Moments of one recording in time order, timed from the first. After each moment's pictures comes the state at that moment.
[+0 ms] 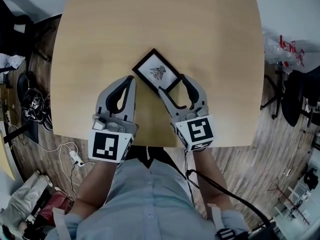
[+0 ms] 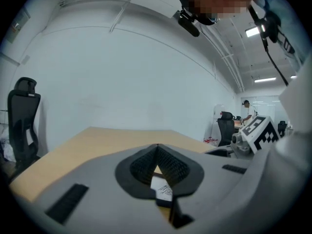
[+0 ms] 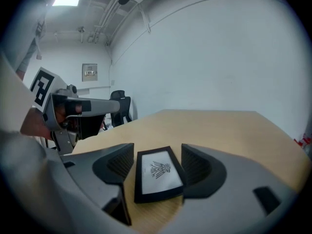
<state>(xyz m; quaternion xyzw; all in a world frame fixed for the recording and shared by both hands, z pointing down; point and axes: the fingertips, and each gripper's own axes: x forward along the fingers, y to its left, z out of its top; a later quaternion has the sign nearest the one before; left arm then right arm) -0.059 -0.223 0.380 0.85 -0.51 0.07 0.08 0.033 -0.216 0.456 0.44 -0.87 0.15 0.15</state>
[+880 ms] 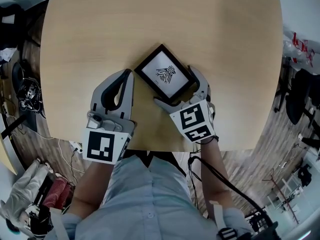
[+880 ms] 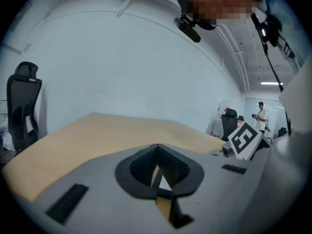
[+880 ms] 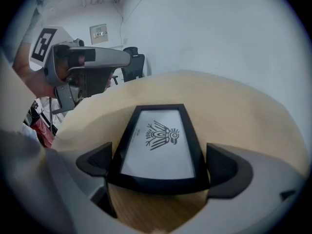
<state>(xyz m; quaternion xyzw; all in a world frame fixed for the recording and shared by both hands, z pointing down) -0.080 -0.252 0.423 0.85 -0.51 0.11 0.13 0.010 -0.214 0.551 0.30 -0.86 0.18 0.37</state>
